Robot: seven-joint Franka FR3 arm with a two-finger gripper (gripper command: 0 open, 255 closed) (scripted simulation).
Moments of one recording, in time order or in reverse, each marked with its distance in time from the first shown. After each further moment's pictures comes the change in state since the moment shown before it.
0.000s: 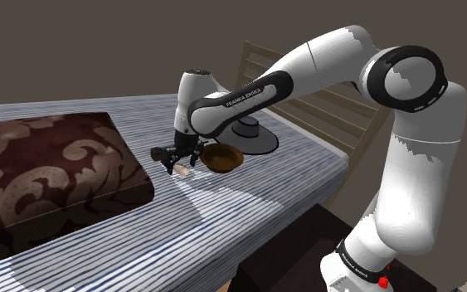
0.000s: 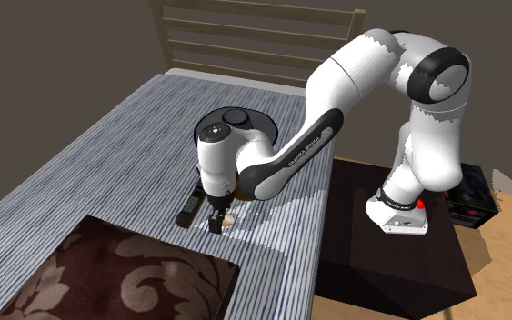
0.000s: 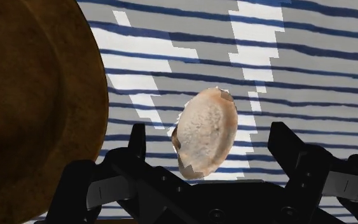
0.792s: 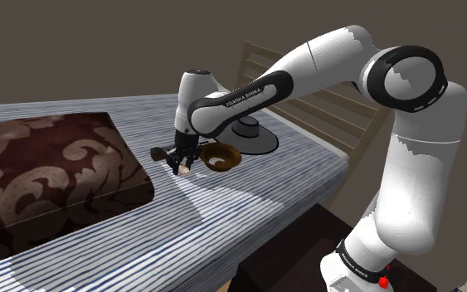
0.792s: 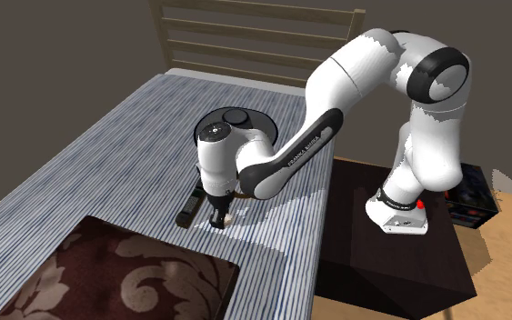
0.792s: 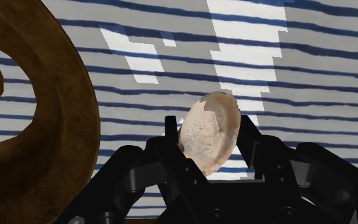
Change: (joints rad) arm -0.001 -0.001 -0.002 0.000 -0.001 -0.003 0.001
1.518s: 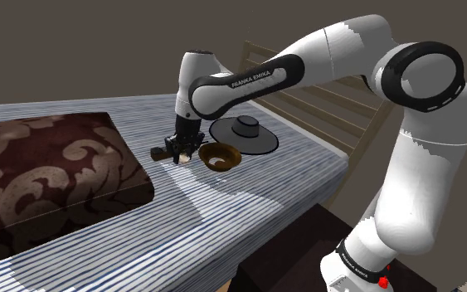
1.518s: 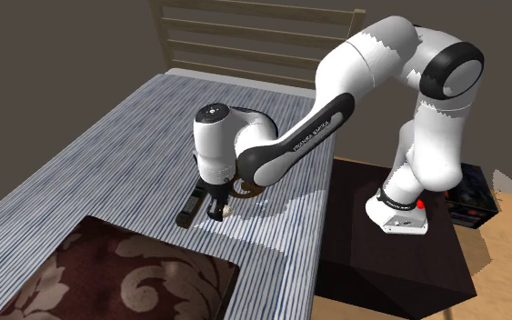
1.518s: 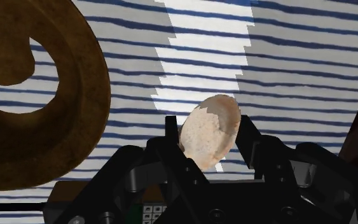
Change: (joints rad) arm -0.008 -0.067 0.012 0.046 0.028 -0.112 -0.013
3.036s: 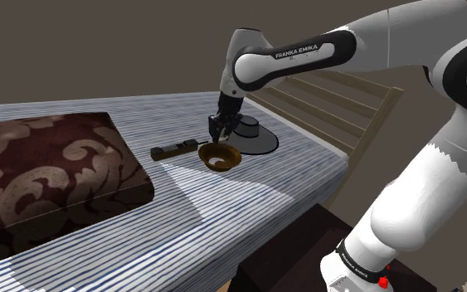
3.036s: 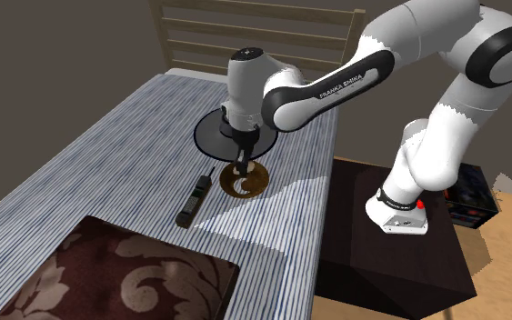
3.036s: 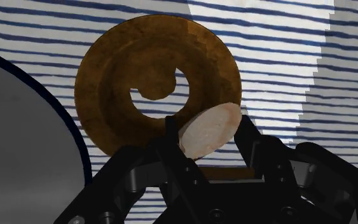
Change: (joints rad) arm -0.130 -0.316 -0.079 -0.202 0.126 -0.112 -0.259
